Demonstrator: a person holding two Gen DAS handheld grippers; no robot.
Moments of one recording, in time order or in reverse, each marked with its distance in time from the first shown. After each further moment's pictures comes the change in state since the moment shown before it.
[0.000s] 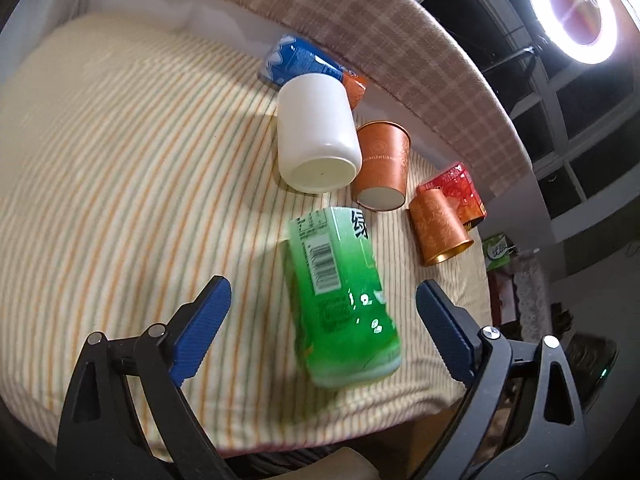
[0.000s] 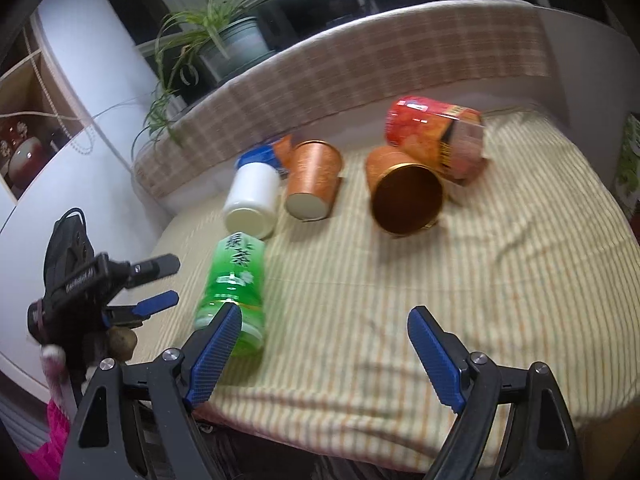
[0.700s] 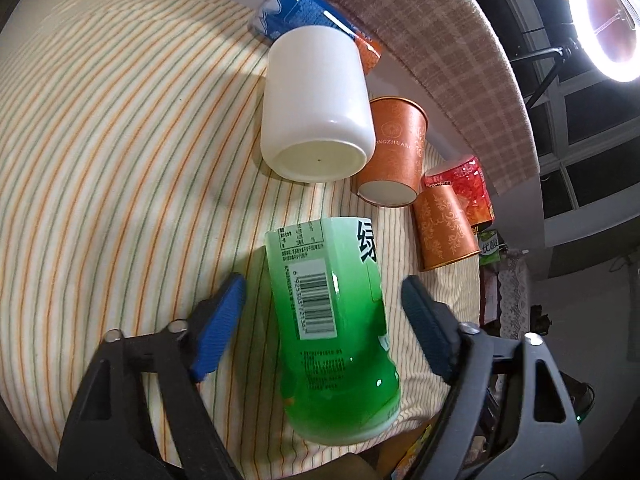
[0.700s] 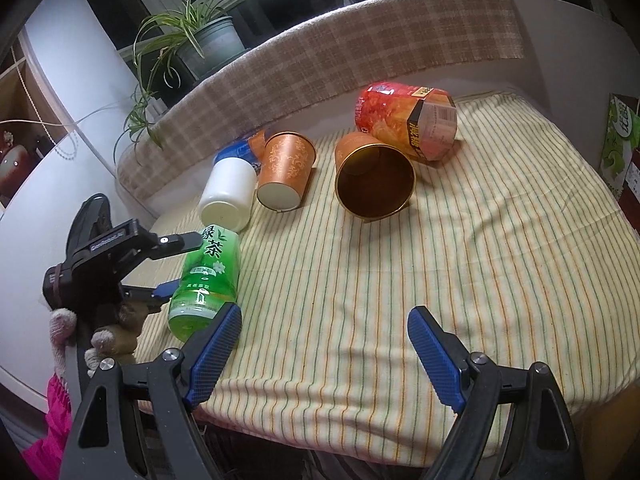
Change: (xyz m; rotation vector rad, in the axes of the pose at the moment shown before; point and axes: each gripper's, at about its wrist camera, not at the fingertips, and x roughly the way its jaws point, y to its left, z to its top) left arm 0.056 0.006 0.019 -0.074 0.131 -0.057; right arm 0.003 -0.014 -0.009 0.029 0.008 -0.034
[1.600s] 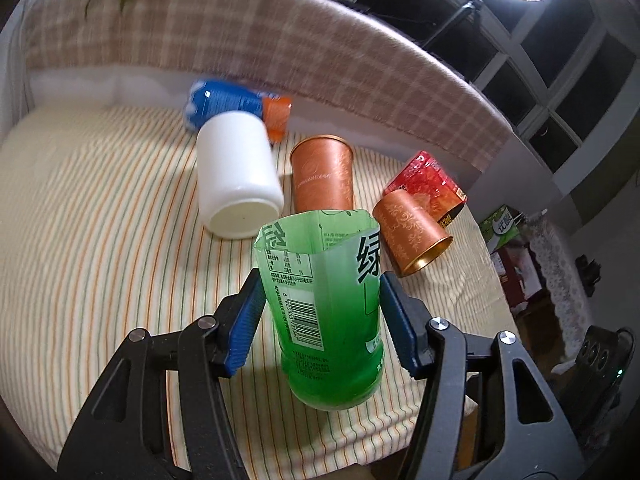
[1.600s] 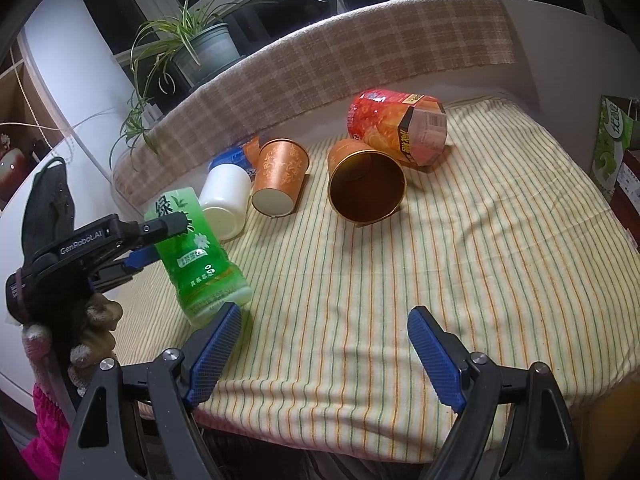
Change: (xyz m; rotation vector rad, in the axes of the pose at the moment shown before) left arm -0.036 -0.079 -0.025 0.357 -0.213 0.129; right arm -0.007 -0.001 -0.001 0.010 -0.024 -0.024
